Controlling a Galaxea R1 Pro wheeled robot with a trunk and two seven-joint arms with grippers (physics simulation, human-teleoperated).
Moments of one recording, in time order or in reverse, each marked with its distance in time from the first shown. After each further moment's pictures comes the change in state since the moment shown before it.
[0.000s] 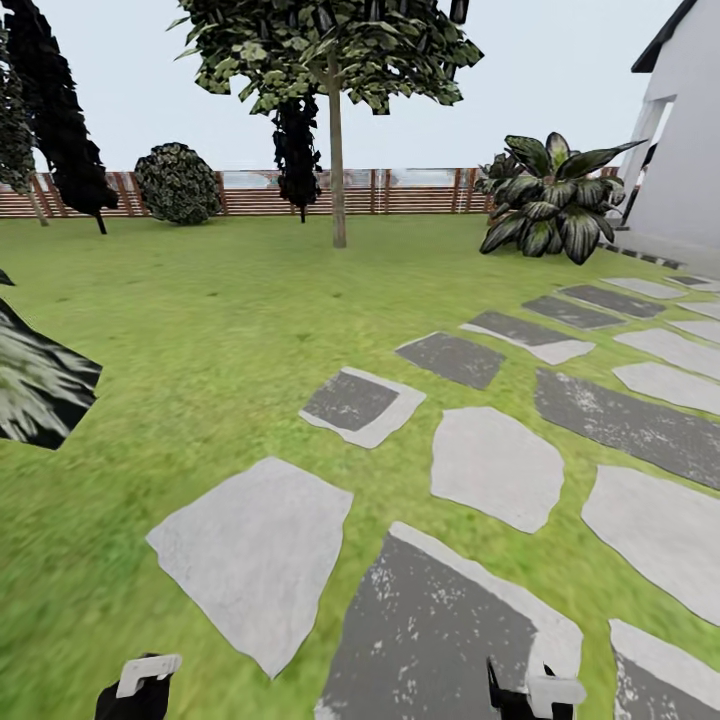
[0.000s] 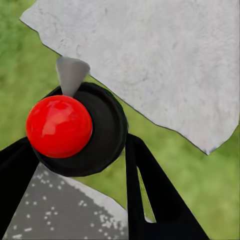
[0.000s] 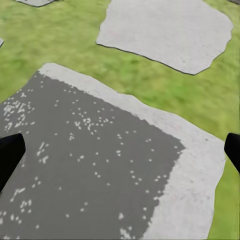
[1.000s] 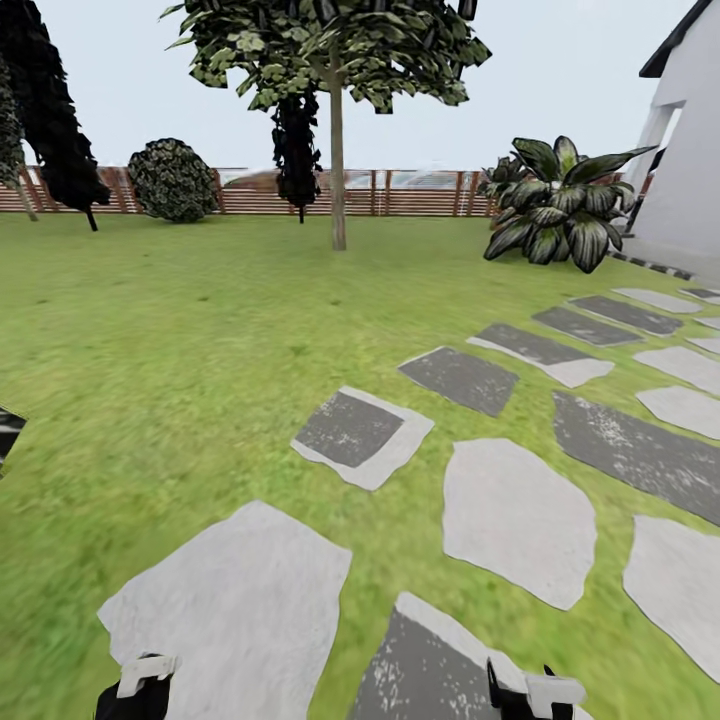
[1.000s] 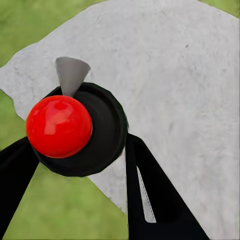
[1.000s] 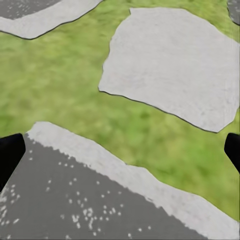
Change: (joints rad) left arm 0.001 -0.001 0.000 0.000 0.001 0.000 0.000; right arm 0.000 0.001 0.000 0.000 0.000 0.000 0.000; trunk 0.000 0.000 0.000
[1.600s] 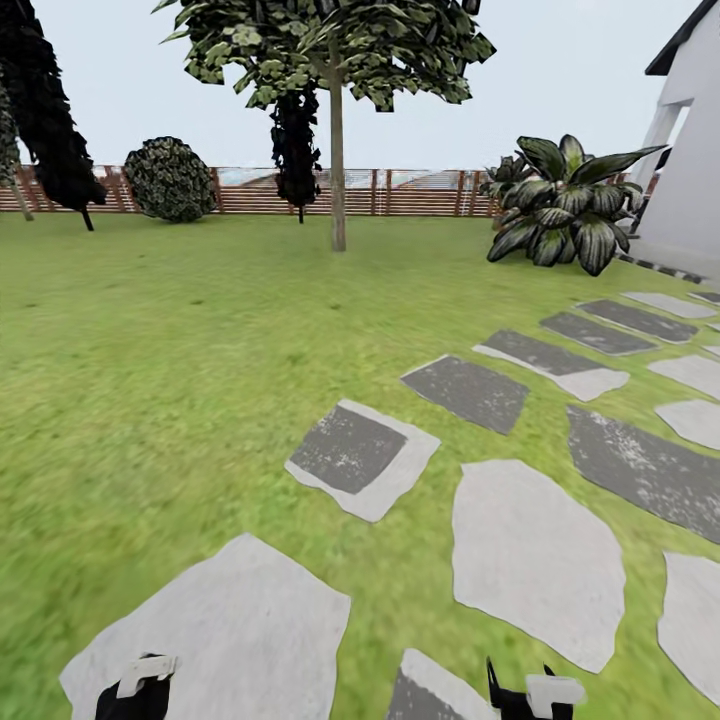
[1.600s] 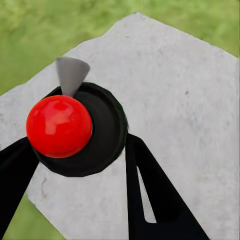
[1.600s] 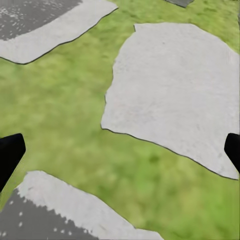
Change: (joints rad) left arm 0.000 0.000 0.000 0.000 -0.002 0.000 0.000; right arm 0.000 0.000 0.000 0.000 0.000 0.000 0.000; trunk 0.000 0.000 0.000
